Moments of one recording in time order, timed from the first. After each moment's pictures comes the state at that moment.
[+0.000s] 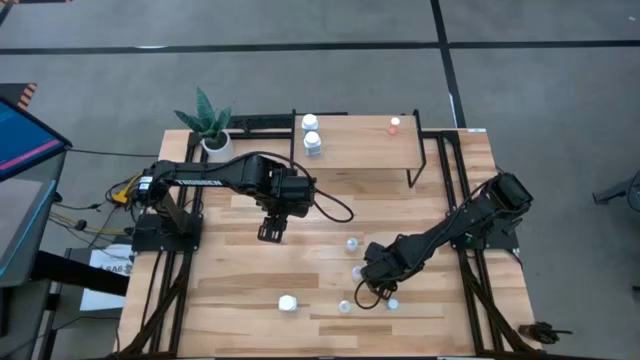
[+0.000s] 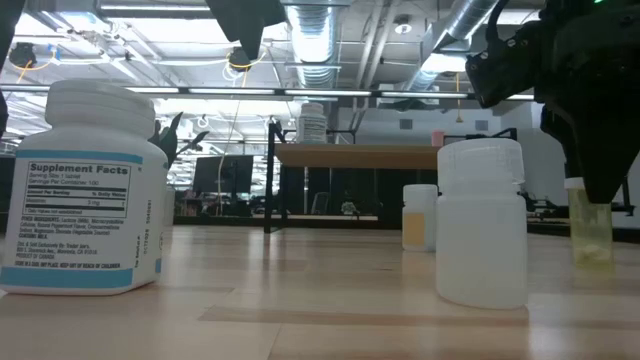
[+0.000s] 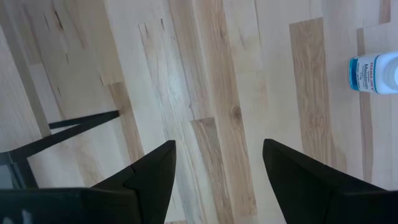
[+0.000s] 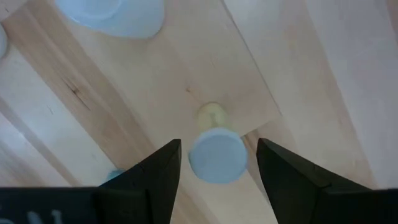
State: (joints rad) left arm -0.06 1.77 1.89 -1.51 -0.06 0.14; right arm 0.47 1.72 1.14 -0.93 0.03 1.02
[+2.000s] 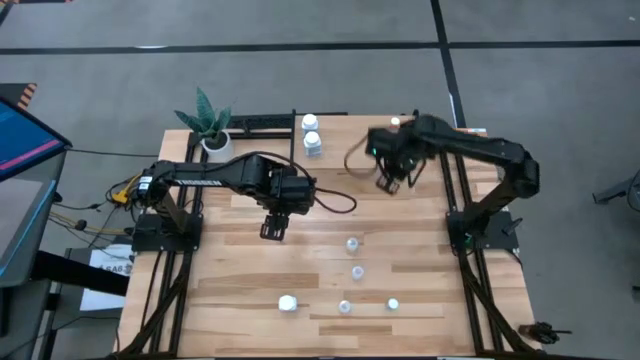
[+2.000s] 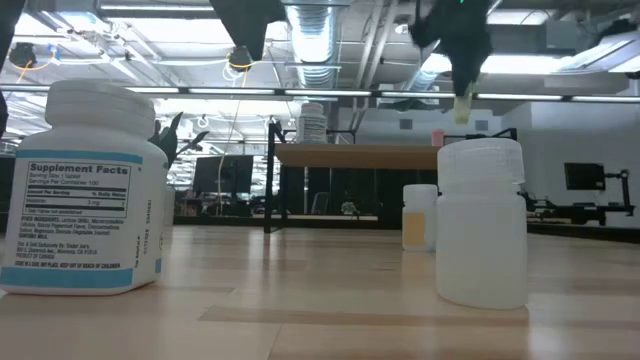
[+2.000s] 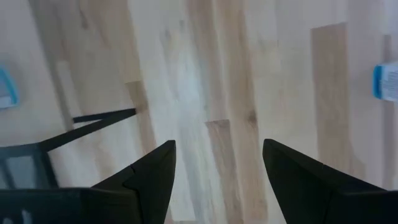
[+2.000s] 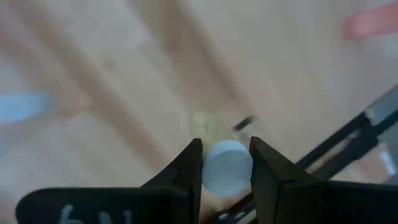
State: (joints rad) left arm -0.06 1.77 1.89 -1.50 -0.14 0.12; right arm -0.30 1.57 1.64 -1.54 0.26 0.30
